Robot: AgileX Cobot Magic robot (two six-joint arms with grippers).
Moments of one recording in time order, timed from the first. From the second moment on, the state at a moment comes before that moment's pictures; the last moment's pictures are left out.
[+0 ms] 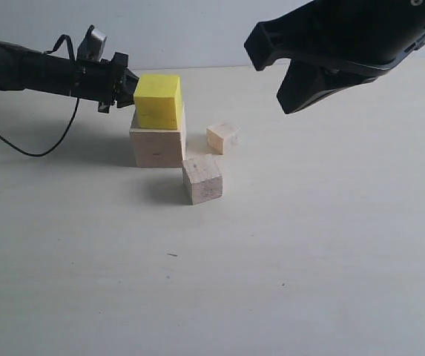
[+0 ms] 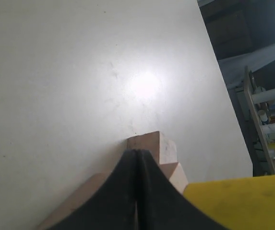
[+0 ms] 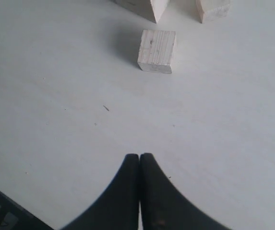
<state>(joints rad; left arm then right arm) -0.07 2.60 -2.00 -1.35 1.20 0.91 0.60 1.38 -1.28 0.19 1.10 0.09</state>
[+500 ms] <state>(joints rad) -0.08 2.60 -1.97 -1.35 1.21 0.92 0.60 1.38 -1.28 0.18 1.08 0.09</state>
